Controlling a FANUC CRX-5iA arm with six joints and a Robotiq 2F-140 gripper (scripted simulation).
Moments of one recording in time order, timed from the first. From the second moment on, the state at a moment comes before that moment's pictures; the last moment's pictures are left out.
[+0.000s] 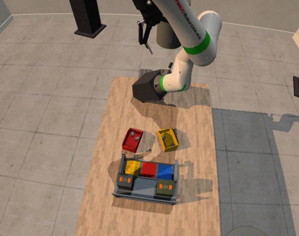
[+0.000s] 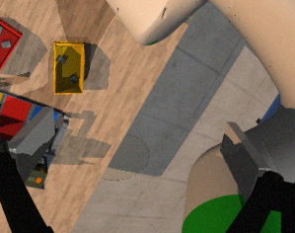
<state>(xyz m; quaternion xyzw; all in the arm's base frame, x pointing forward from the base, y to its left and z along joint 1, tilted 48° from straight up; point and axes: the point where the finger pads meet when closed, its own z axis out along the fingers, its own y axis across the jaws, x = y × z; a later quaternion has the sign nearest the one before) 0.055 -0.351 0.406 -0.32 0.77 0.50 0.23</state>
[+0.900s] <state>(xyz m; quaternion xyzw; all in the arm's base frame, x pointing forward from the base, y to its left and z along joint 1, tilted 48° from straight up) 0.078 -0.357 0.348 -0.39 0.81 0.37 0.26</state>
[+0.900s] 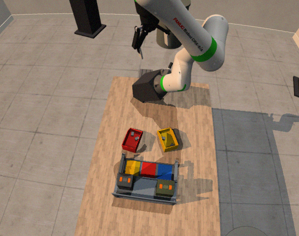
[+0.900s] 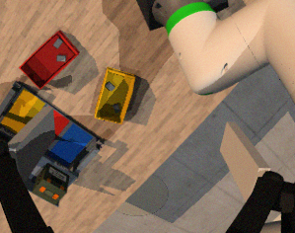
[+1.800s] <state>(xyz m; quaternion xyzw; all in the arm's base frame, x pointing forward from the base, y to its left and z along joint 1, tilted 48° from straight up) 0.060 -0.376 0.311 -0.47 0.80 0.29 0.22</state>
